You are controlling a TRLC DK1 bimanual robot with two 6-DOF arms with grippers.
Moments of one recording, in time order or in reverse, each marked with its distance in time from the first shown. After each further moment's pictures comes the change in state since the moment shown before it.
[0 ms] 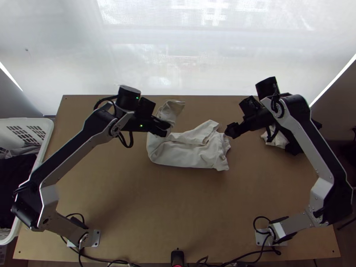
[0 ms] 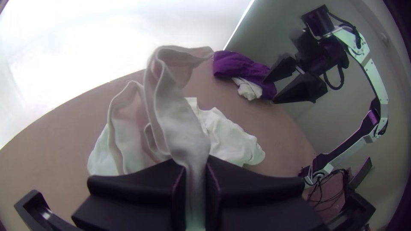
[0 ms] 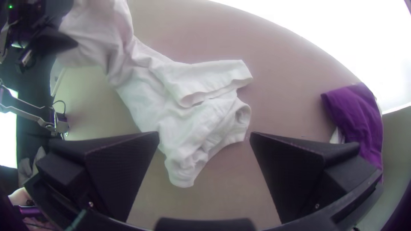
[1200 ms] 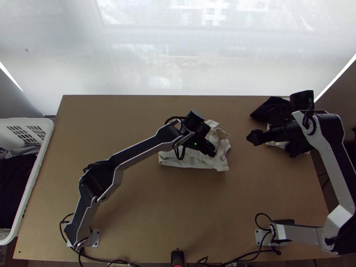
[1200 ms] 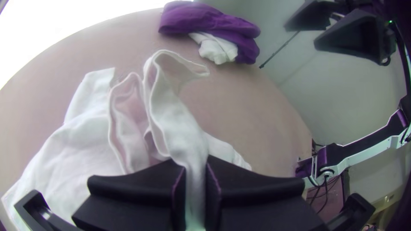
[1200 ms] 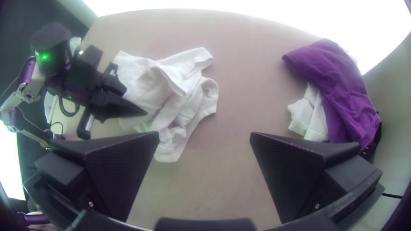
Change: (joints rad) left arm -0.314 0.516 0.312 0.140 -0.002 -0.116; right arm -0.202 -0.239 -0.218 0.012 -0.008 0.034
